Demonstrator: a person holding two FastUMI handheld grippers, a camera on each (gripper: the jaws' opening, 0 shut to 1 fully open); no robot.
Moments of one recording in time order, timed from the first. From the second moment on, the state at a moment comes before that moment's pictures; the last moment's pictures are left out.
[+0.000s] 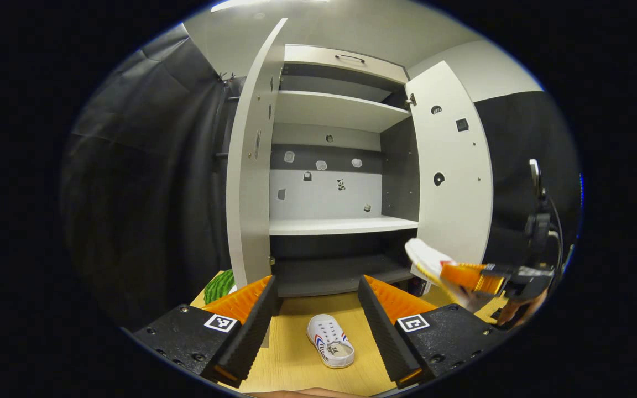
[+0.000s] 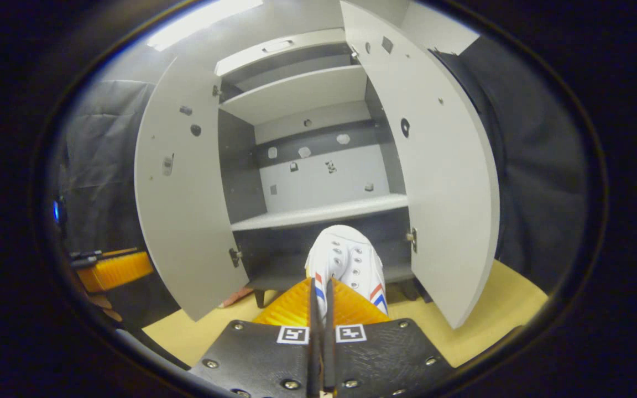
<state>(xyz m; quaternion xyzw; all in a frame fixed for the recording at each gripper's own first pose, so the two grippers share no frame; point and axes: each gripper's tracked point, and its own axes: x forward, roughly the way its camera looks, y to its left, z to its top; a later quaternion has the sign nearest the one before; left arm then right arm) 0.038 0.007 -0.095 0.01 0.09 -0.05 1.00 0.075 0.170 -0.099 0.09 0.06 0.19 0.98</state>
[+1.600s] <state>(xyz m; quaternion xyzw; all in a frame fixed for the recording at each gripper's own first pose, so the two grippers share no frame) 0.113 0.008 -0.148 -0.02 0.12 -0.08 0.99 0.427 0.228 -0.034 -0.06 0.10 0.12 0.99</state>
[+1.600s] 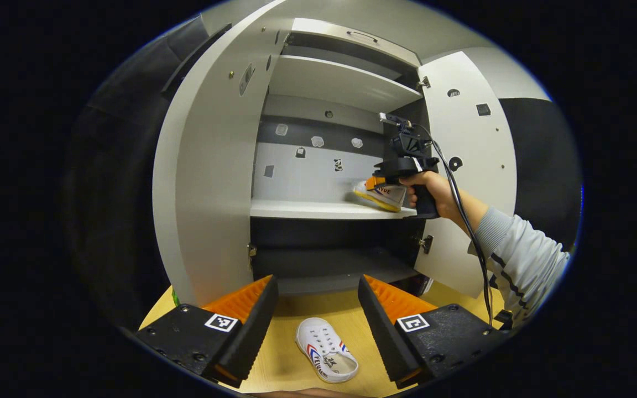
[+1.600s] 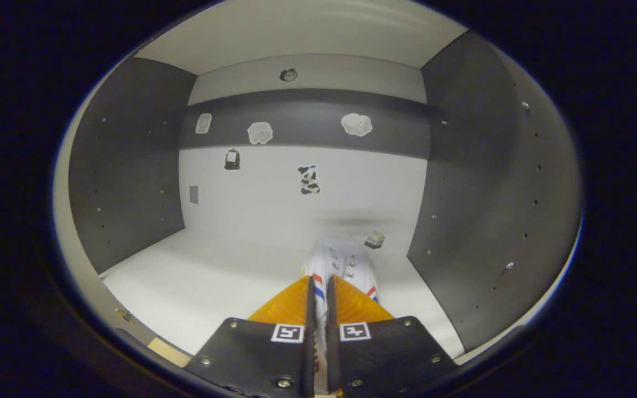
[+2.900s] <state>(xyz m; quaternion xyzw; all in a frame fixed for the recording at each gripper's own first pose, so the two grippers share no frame) 0.115 0.007 -0.391 0.00 0.35 -0.03 0.94 0.136 0.187 -0.059 -0.04 -0.02 0.12 0.99</state>
